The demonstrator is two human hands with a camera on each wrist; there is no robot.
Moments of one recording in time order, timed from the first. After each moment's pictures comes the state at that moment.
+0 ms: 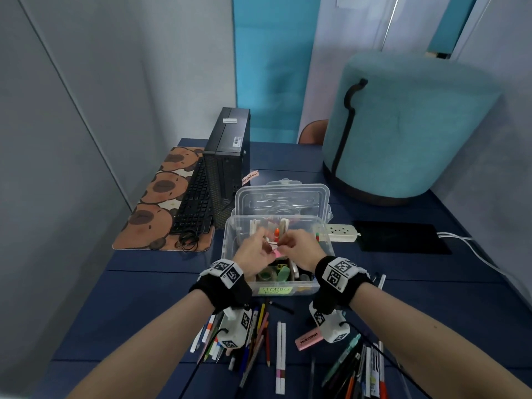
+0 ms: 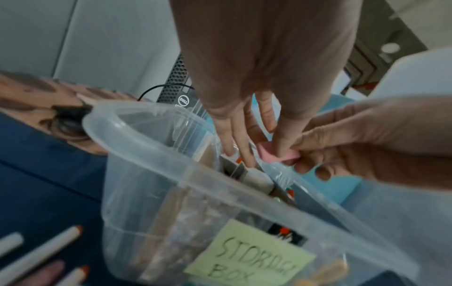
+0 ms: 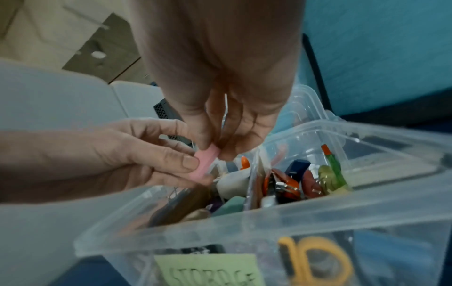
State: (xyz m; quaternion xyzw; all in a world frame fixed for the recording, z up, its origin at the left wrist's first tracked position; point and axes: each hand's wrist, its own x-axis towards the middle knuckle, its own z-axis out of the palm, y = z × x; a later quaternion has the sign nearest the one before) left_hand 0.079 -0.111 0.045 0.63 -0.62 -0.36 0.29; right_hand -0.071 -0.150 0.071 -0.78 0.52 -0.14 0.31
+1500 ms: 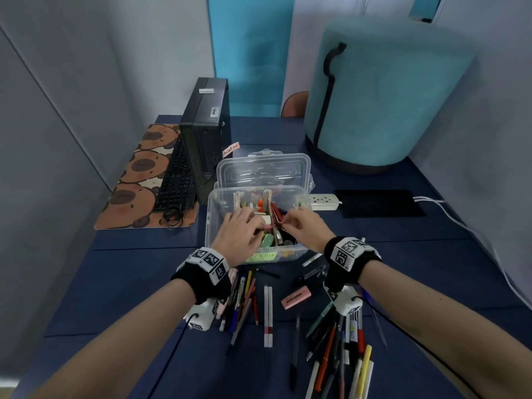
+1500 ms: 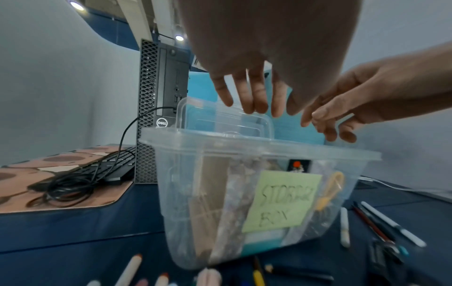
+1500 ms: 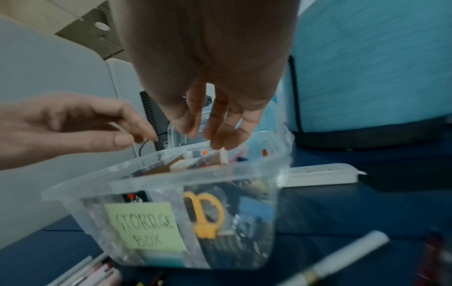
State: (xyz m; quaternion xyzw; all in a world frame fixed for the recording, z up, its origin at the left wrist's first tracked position) left_hand 0.068 -0.073 0.043 0.58 -0.80 -0.01 0.16; right_hand -0.129 -0.129 0.061 -0.82 0.50 -0.15 0.24
